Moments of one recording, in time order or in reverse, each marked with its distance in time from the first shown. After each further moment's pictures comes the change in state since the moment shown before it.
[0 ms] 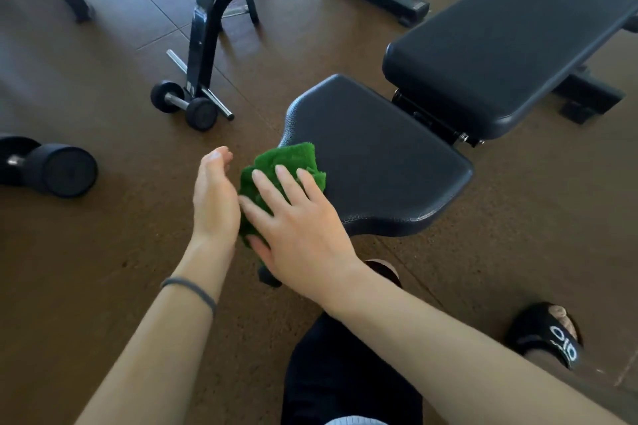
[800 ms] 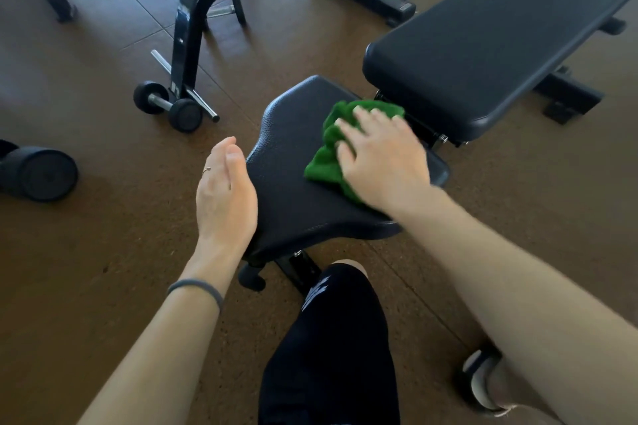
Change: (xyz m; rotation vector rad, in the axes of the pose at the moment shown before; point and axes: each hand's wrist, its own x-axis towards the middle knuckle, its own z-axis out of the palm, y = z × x) left_hand -0.019 0.005 0.036 0.405 -0.008 0.243; right_hand 0.004 0.147 -0.006 0.043 0.013 0.428
